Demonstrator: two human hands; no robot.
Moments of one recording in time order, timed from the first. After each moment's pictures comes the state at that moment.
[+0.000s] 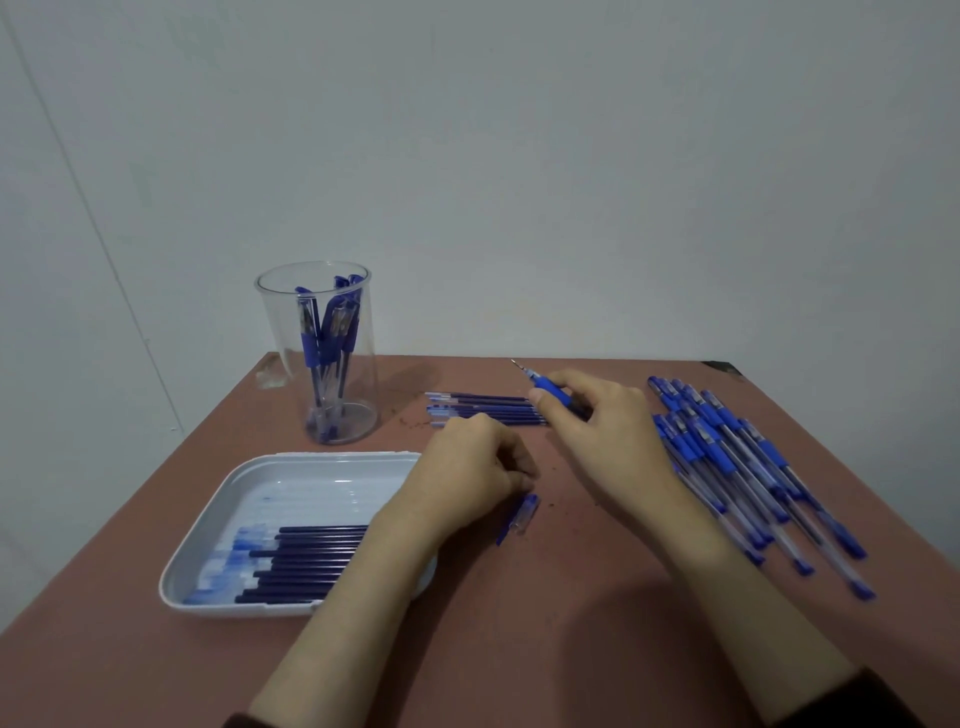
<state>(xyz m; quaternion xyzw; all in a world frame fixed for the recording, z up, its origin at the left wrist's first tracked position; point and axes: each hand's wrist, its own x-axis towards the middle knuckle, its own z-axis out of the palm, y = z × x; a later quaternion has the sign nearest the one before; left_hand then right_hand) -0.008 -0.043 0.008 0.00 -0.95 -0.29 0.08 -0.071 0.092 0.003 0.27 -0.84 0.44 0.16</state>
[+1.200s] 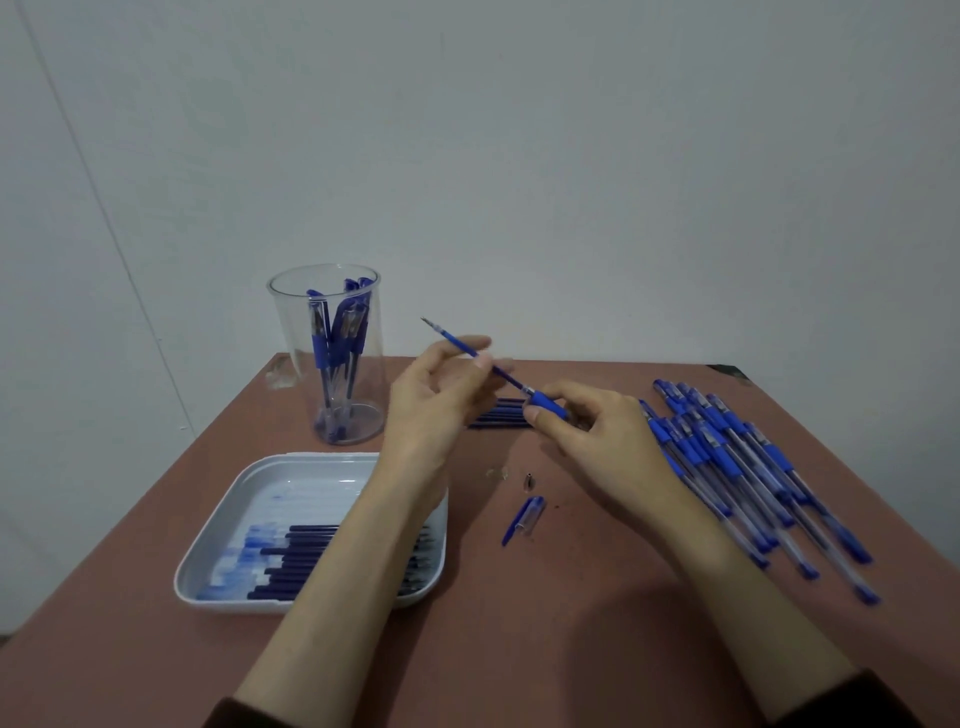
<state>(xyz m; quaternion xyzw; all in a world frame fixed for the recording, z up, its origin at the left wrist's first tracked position) -0.007 -0.053 0.024 0.04 -0.58 -0.77 0.25 -0.072 0.092 0.000 0.31 -0.82 0.47 0.09</state>
